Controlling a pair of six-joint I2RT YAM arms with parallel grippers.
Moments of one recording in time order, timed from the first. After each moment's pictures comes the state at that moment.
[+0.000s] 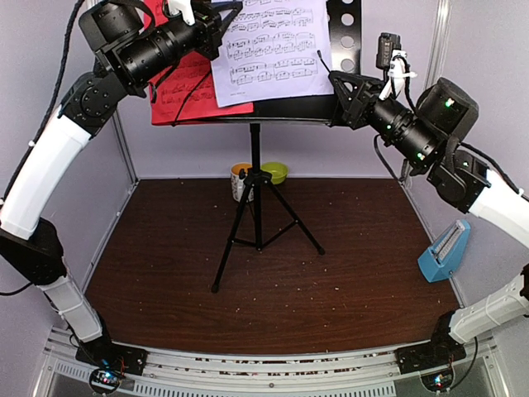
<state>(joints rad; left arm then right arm) -0.92 1.68 2.30 -0.22 -0.07 0.39 0.88 1.25 1.41 0.20 0.17 0.03</state>
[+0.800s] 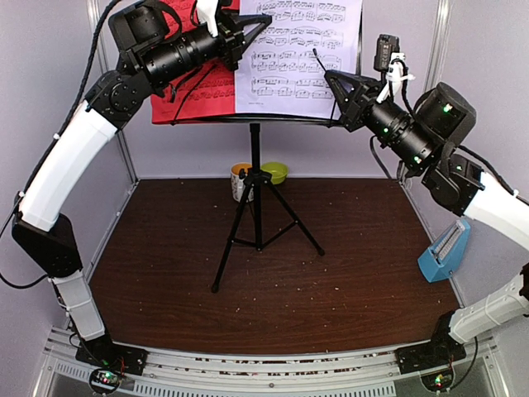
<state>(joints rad) -0.88 1.81 2.40 -0.26 0.19 0.40 0.88 1.25 1.37 0.29 0.11 0.00</state>
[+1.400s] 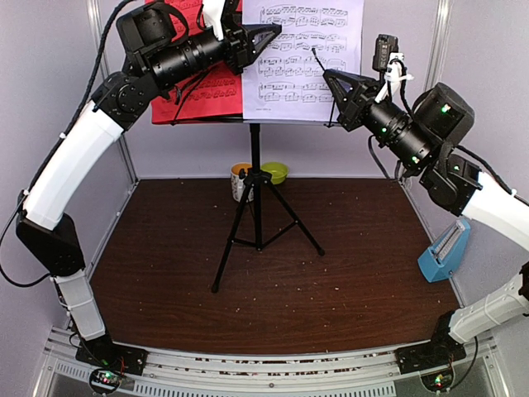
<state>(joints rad) -0.87 1.83 2.40 -0.26 0.21 0.36 0.88 1.26 1.37 0.31 0.11 0.00</state>
